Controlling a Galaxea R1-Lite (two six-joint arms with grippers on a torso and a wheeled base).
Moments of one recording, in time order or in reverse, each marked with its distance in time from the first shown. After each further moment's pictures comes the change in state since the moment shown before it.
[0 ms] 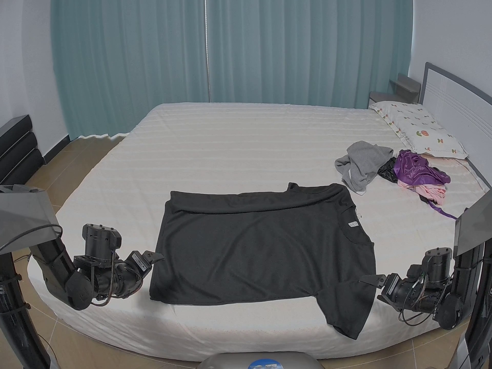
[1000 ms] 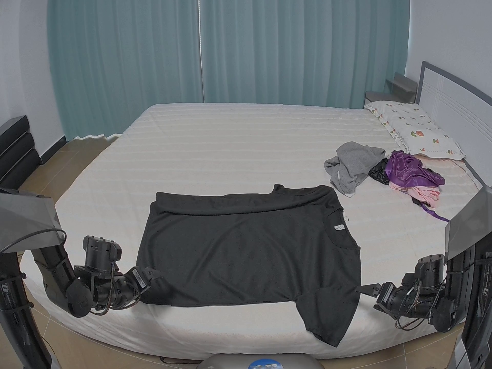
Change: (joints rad) left arm 0.007 0.034 0.061 -0.003 0.016 0.135; right arm 0.013 0.082 0.004 -0.003 -0.001 0.002
